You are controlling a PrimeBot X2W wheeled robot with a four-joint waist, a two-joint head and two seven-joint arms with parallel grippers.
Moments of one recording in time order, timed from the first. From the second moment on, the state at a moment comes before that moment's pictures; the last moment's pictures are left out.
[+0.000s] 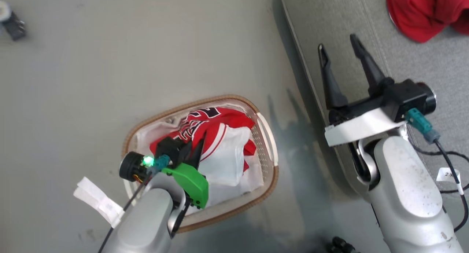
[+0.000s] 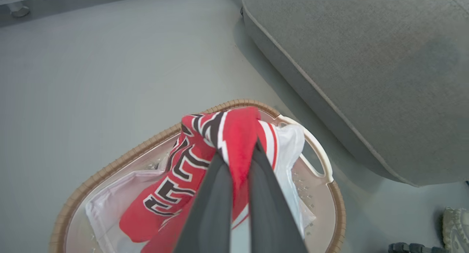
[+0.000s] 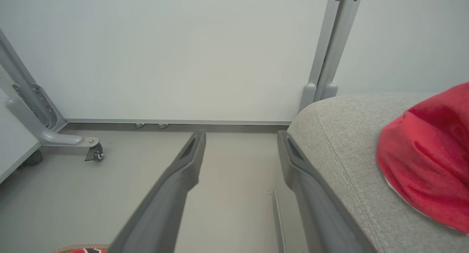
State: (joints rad) left arm -0.53 0.07 -0.57 0.74 -0.36 -0.13 -0.26; right arm -0.51 -0.05 0.15 0.18 0.15 0.13 -0.26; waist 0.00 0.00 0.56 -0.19
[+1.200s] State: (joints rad) left arm -0.33 0.09 -0.43 0.19 -0.27 -0.13 -0.26; right arm -0.23 -0.08 0.36 0.31 0.19 0.13 -0.26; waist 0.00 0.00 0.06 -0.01
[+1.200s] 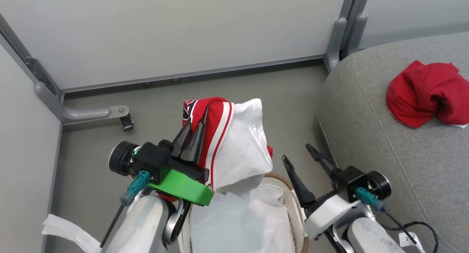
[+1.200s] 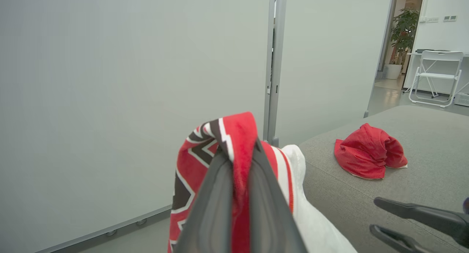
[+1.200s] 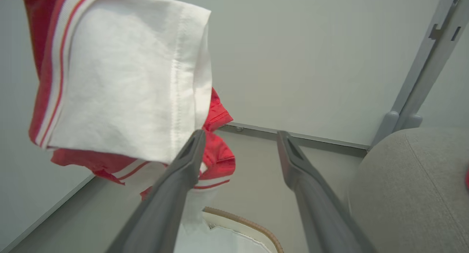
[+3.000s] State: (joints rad) left arm -0.34 0.07 -0.72 0.19 -0.37 -0.13 -0.26; right arm -0.46 -0.14 0.71 0.43 0.27 0.13 -0.26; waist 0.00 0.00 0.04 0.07
